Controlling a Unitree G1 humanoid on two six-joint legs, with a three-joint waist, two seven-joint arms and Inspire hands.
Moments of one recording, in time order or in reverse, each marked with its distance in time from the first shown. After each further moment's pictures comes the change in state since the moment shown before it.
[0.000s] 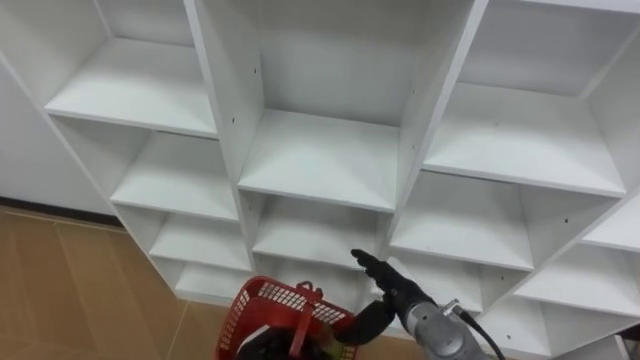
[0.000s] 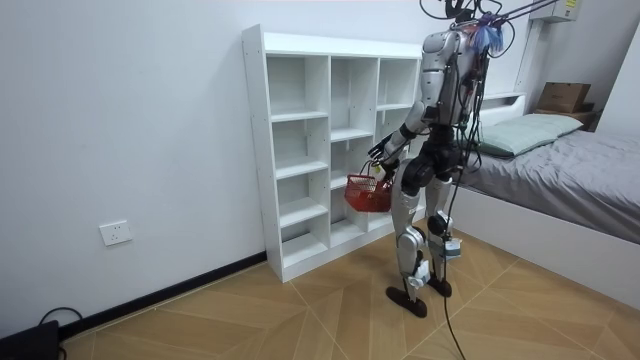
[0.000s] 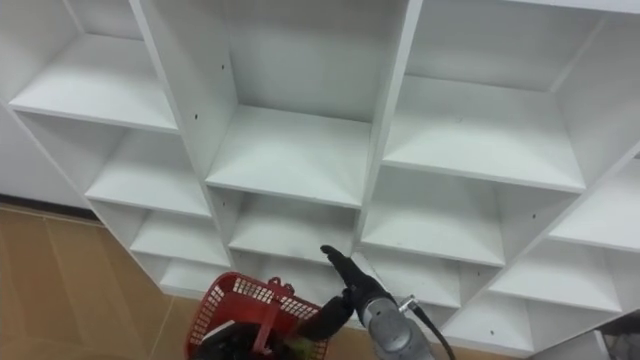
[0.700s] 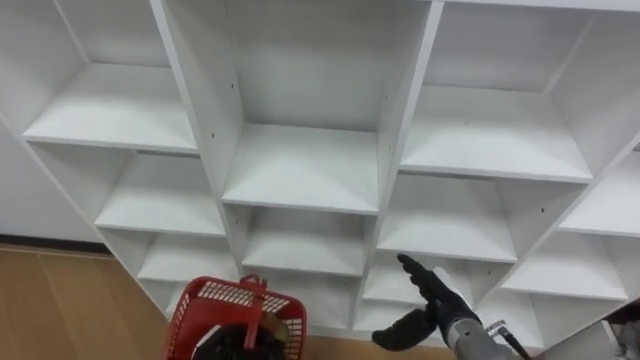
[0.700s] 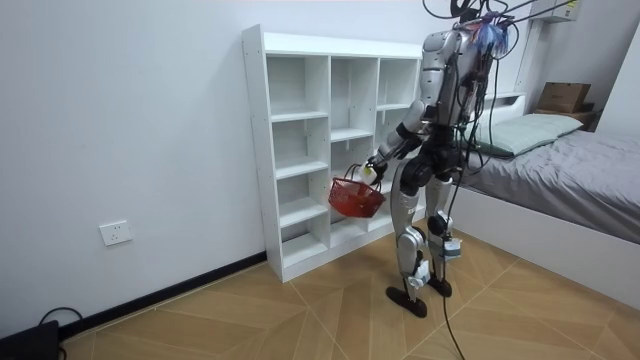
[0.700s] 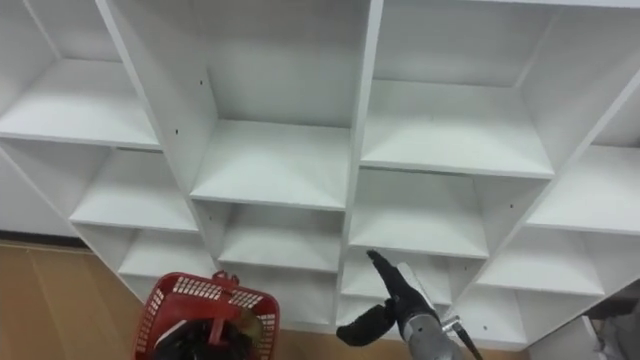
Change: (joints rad) left arm 0.052 0.039 0.196 0.040 -0.010 -0.020 0.077; right arm 0.151 -0.060 -0.192 -0.006 0.021 -0.051 -0.044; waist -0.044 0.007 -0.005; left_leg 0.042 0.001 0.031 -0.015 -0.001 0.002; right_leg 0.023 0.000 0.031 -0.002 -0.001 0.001
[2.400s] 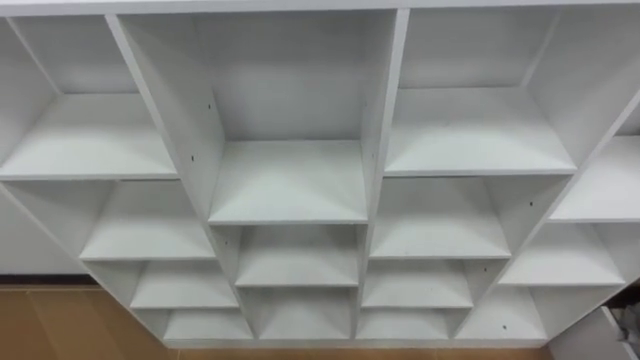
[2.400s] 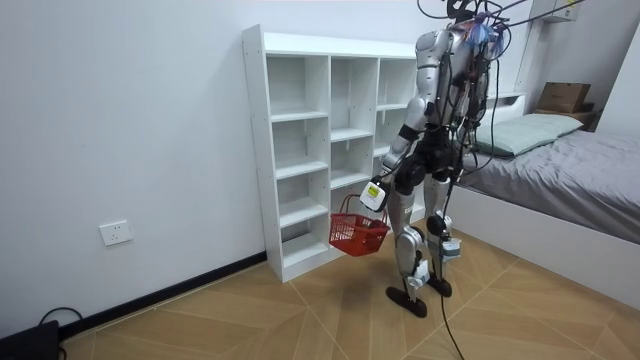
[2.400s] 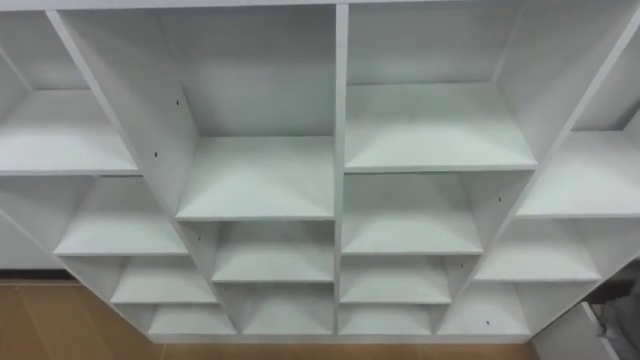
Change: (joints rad) left arm 0.143 -0.014 0.291 0.295 0.091 -0.033 0.122; right arm 0.105 0.011 -0.225 0.579 0.615 0.026 0.138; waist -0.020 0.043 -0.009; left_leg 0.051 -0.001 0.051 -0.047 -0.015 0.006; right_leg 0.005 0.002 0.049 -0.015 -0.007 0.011
